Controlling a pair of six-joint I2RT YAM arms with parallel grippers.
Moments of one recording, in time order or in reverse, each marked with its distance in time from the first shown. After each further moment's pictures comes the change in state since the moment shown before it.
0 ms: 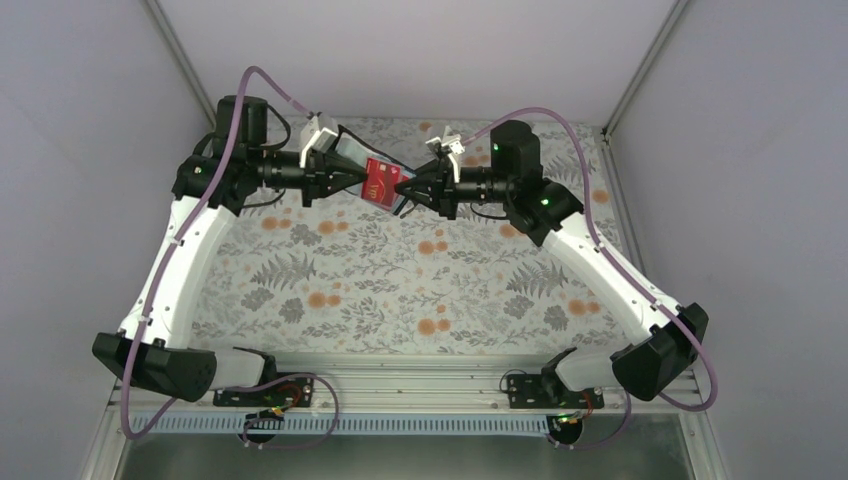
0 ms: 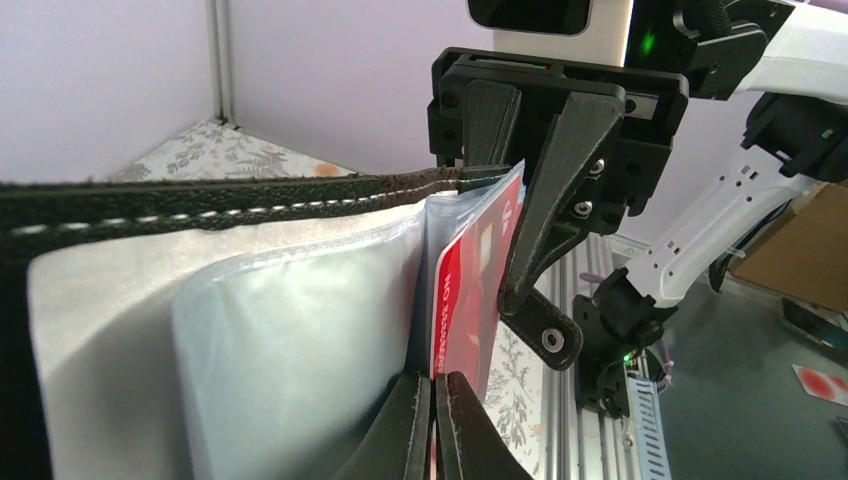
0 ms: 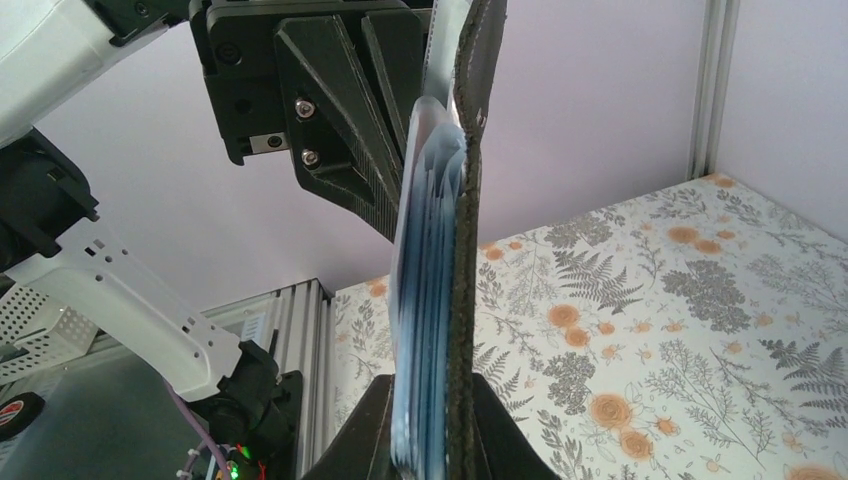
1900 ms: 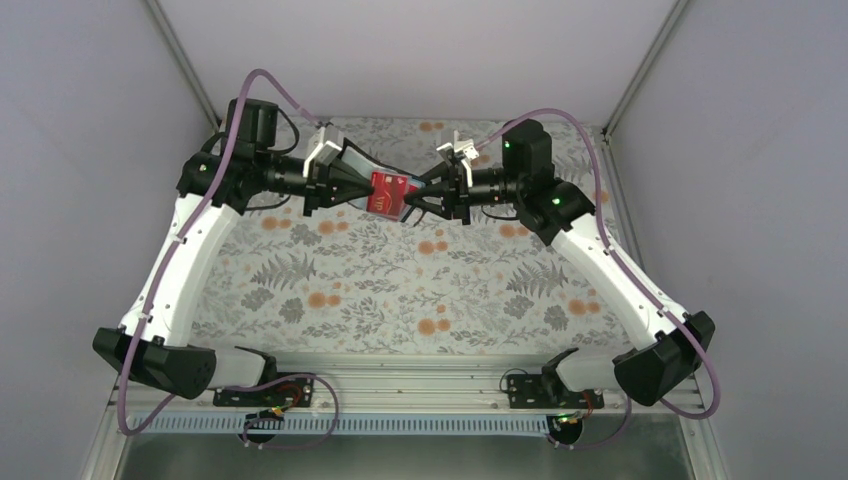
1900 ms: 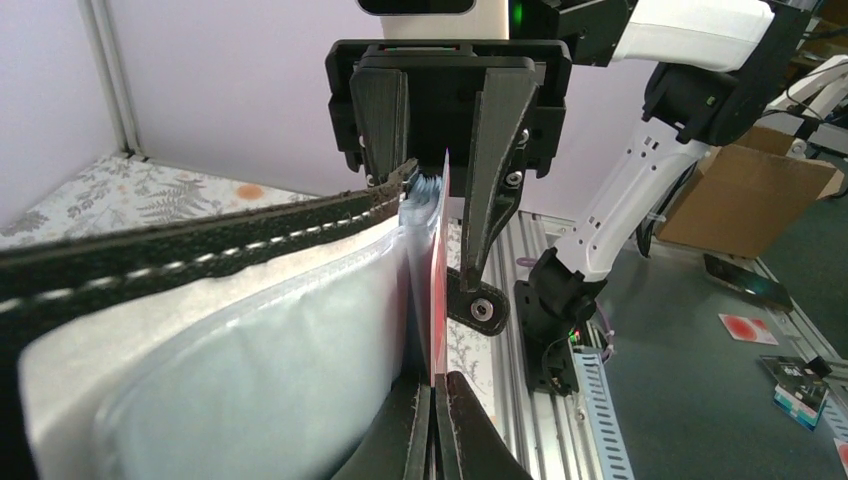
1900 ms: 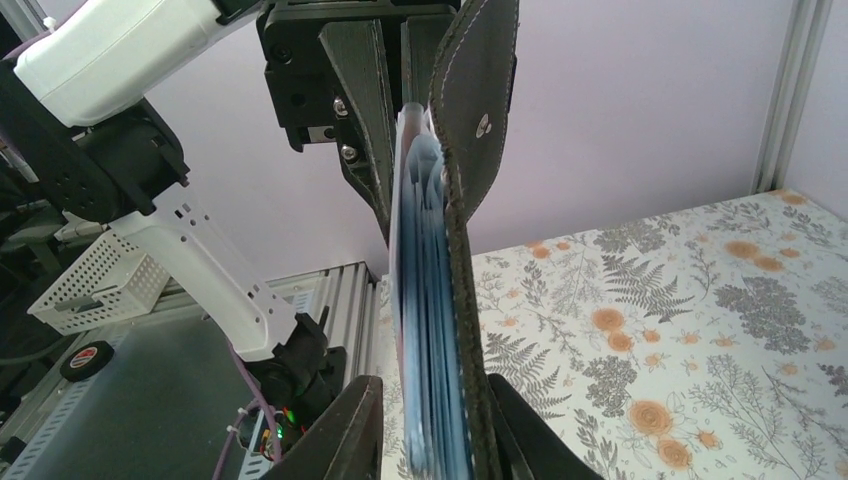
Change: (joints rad) left arm -0.051 0.015 0.027 -0.097 0.120 0.150; right arm -0.041 -0.026 0.004 -0.064 -0.163 -0.074
